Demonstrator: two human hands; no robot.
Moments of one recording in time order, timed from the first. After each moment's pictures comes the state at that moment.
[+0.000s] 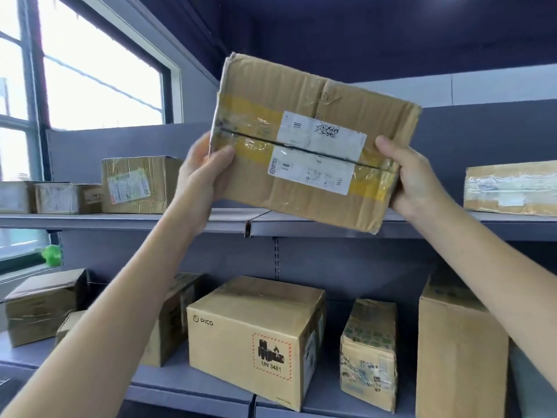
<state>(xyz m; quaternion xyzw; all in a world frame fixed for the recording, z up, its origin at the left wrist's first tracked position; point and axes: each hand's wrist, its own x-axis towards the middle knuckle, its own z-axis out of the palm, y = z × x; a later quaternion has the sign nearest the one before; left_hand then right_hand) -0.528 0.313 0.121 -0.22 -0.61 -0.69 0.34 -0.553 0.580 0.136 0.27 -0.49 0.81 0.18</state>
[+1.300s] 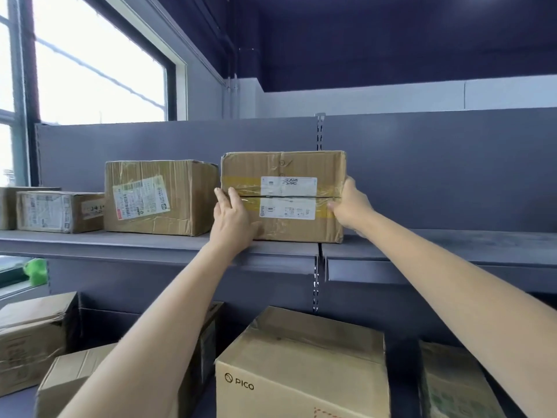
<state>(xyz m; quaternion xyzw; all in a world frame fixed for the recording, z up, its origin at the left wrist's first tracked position) -0.715 0.195 0.107 0.02 -0.91 -0.25 0.33 -0.733 0.395 0.141 0.09 -0.87 0.40 0.26</state>
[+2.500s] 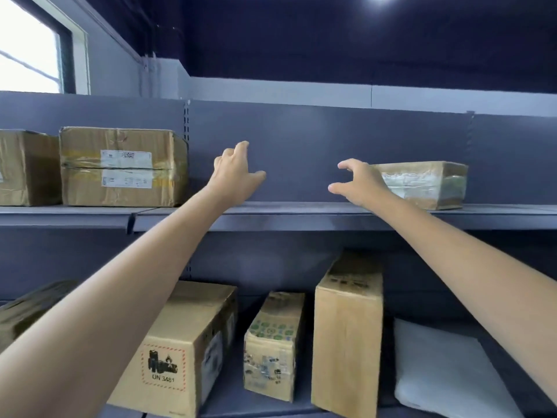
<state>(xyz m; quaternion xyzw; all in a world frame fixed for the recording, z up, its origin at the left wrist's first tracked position) -0.607 0.495 0.132 -0.15 -0.88 -0.30 0.33 -0.601 0.715 0.124 0.05 -0.88 0.30 0.36</state>
